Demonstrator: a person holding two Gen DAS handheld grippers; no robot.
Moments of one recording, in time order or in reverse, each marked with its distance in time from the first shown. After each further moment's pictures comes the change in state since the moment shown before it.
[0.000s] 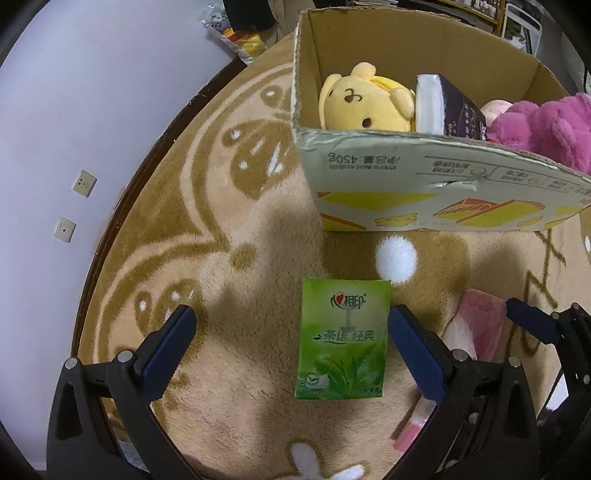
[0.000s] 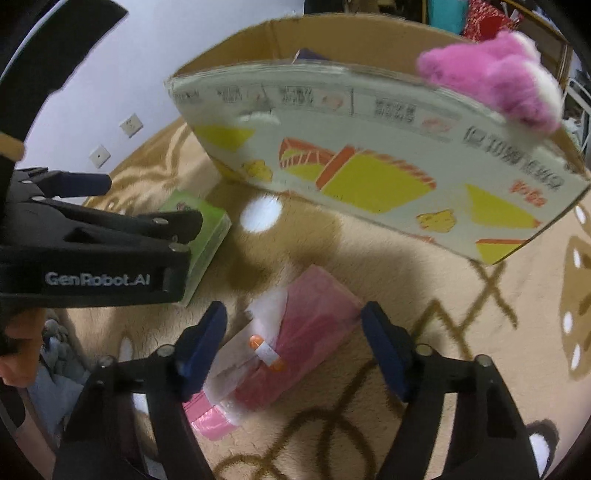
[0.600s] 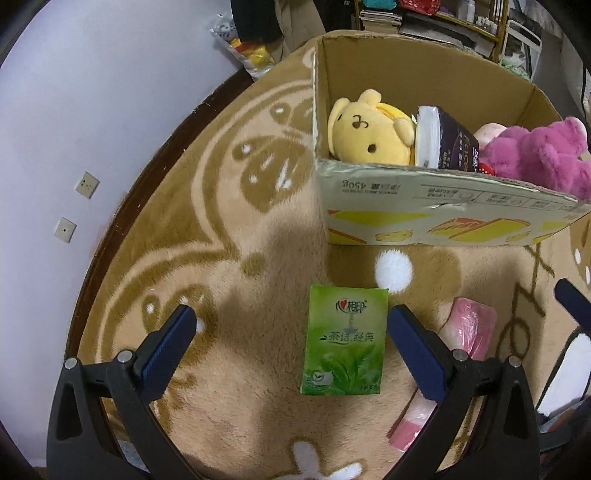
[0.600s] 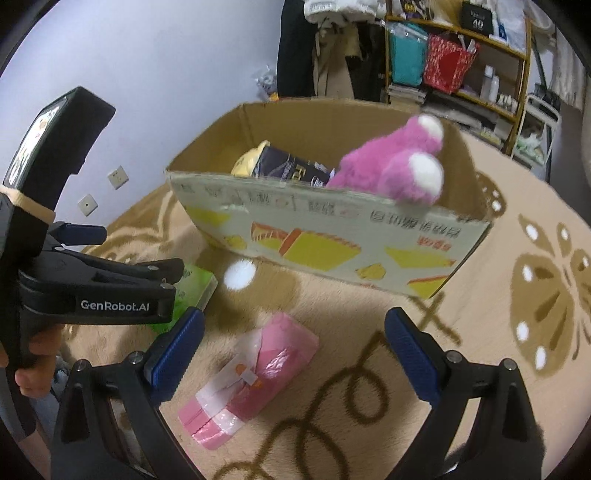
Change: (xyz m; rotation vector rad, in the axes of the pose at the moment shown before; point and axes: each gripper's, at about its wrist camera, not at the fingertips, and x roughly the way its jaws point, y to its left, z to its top) left arm -0.016 0.007 0.000 -0.034 -0.044 -0.016; right arm -0.051 -0.003 -0.001 0.042 -0.213 -0.088
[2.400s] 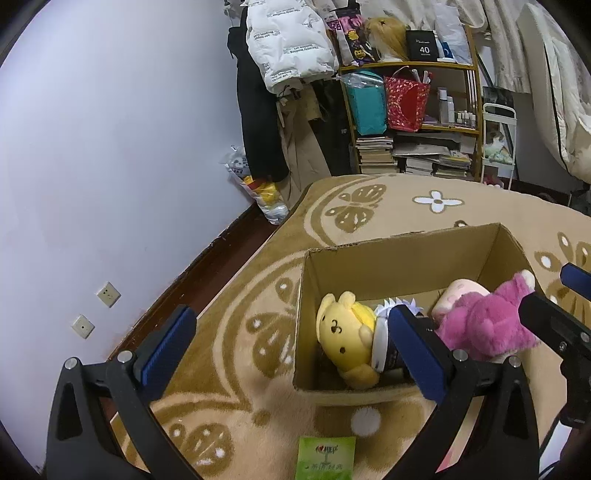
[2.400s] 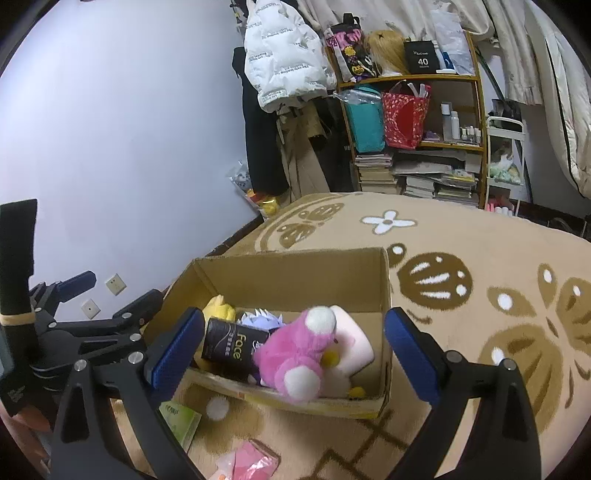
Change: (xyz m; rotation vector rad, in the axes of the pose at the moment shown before) left arm -0.088 -0.021 0.051 0.022 -0.537 0.063; right arm -0.047 -0.066 0.066 0.181 -0.349 0.007
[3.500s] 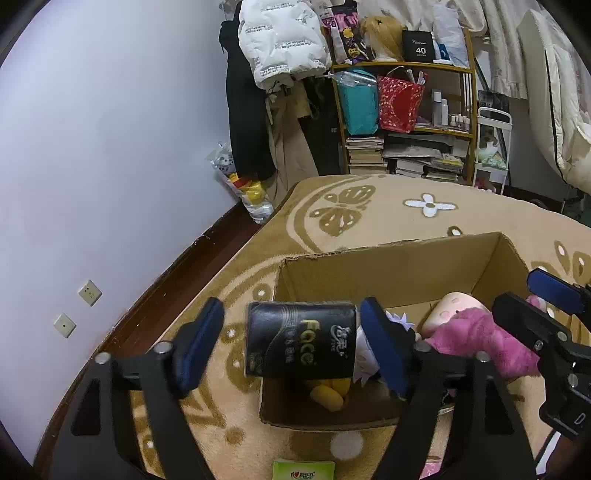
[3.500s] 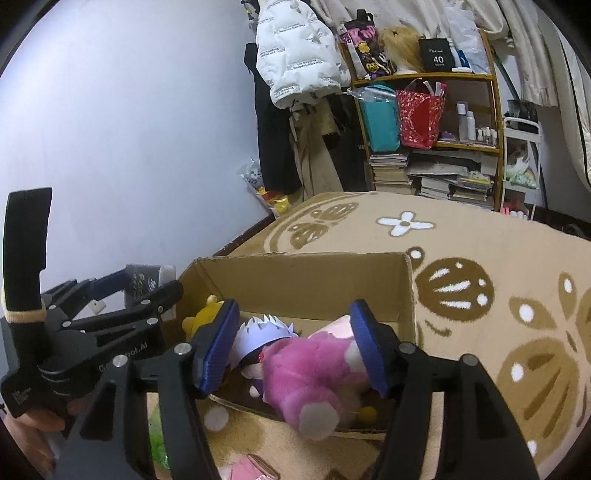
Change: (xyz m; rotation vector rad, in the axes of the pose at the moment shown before) left arm 0.030 -0.013 0.007 -0.023 -0.004 -0.053; right arm 0.027 -0.003 0.006 -0.030 -0.004 0.067
